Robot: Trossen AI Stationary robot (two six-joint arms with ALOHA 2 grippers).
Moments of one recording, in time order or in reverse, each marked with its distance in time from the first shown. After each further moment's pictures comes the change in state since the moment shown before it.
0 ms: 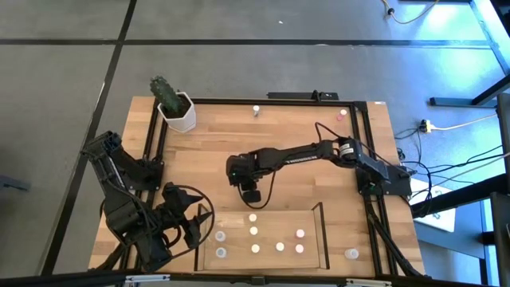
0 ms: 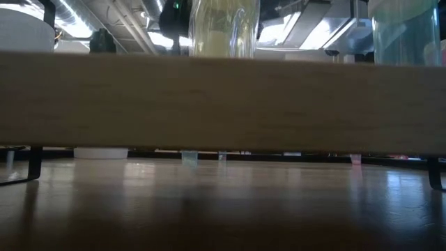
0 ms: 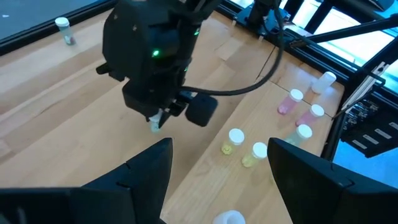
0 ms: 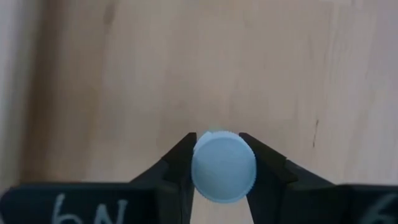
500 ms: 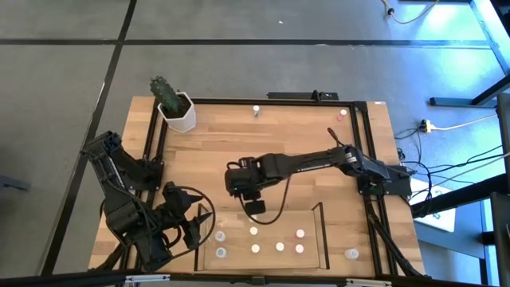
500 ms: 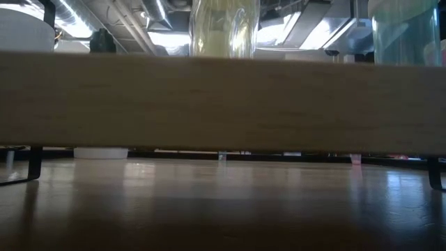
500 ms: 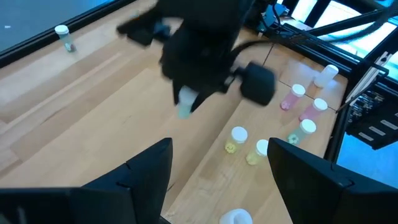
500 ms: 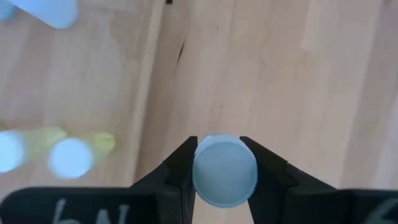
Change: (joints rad) left arm 0.000 0.000 0.000 0.000 0.002 0.052; right arm 0.135 -0.003 0.394 -0.409 0.106 0.080
